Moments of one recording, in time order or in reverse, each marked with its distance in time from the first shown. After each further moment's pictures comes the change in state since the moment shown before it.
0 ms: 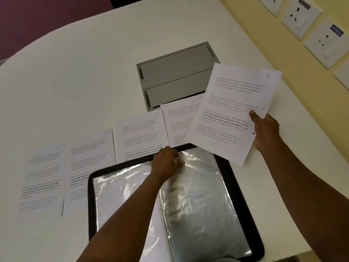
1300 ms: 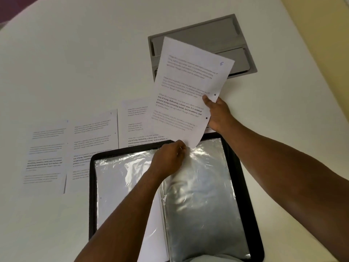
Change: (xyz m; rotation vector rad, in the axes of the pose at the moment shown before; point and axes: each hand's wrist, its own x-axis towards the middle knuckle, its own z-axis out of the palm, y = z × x) left_hand -0.014 -0.003 -0.009 -0.243 -0.009 -0.004; right_hand 0.028 0.064 0.152 0.174 -0.479 0.278
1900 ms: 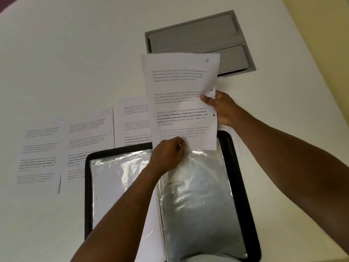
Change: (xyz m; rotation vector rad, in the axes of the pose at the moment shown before) left_hand 0.011 0.004 -0.001 -0.063 -0.014 -0.020; right_hand 0.008 -0.028 -0.017 -0.336 -0.181 0.016
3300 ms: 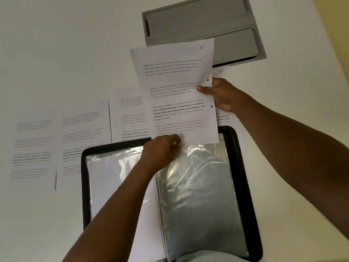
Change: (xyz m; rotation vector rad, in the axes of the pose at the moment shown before) left_hand 0.004 -0.013 -0.014 0.266 -0.098 -0.029; right_hand 0.036 -0.005 0.002 -0.130 -0.092 0.079
